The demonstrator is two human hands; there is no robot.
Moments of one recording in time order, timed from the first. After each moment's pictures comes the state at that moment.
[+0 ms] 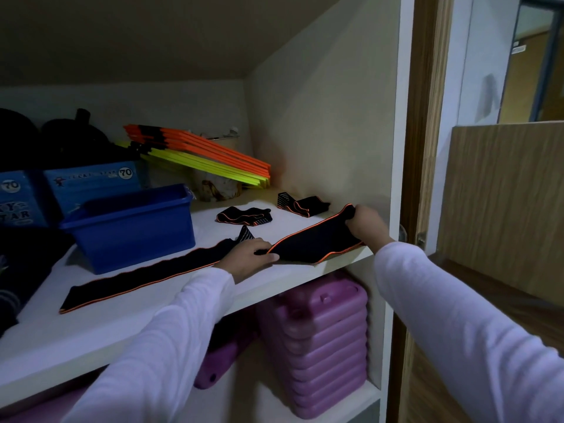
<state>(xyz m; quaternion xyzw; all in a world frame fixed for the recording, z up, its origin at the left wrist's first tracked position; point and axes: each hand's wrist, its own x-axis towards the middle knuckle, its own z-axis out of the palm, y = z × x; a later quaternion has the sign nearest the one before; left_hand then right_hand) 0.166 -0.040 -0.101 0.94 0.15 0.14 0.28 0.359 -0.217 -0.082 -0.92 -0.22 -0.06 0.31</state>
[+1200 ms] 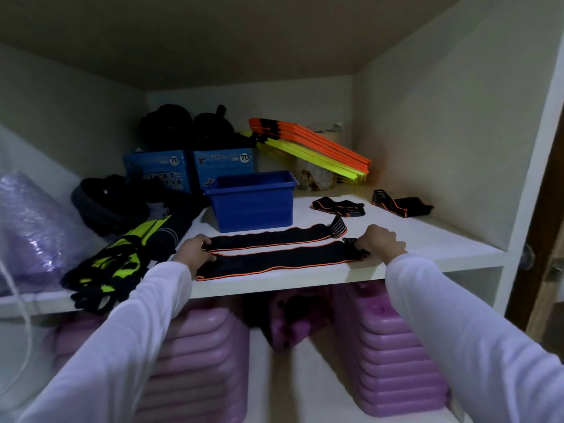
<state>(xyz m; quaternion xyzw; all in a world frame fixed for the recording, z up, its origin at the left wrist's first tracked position) -0.071 0.054 -0.094 0.77 0.55 0.25 0.20 0.242 -0.123 -0.091 -0.92 -0.31 0.07 0.23</state>
